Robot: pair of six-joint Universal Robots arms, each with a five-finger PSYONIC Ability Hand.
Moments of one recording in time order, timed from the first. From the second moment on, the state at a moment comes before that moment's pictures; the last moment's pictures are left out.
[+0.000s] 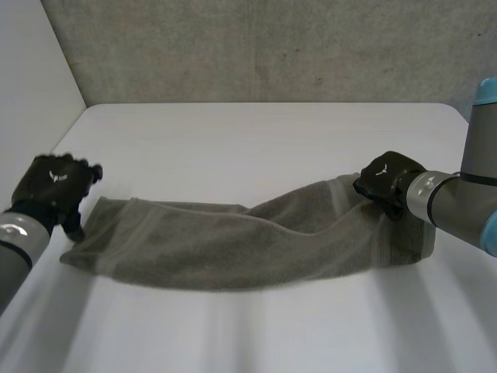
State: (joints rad) left arm 4.69 -1.64 -1.98 3.42 -1.35 3.73; right arm 1.85 -1.03 1.22 0.38 1.38 2.21; left_hand 0.52 0.51 0.50 0.52 0.48; right_hand 1.35 1.33 1.34 1.35 1.19
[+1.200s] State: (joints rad) left arm 4.56 -2.34 -1.16 3.13 -1.24 3.63; right arm 1.89 -1.00 1.33 0.22 1.39 2.21; left_hand 0.65 0.65 0.65 0.65 0.65; right_hand 1.35 1.33 1.34 1.35 1.19
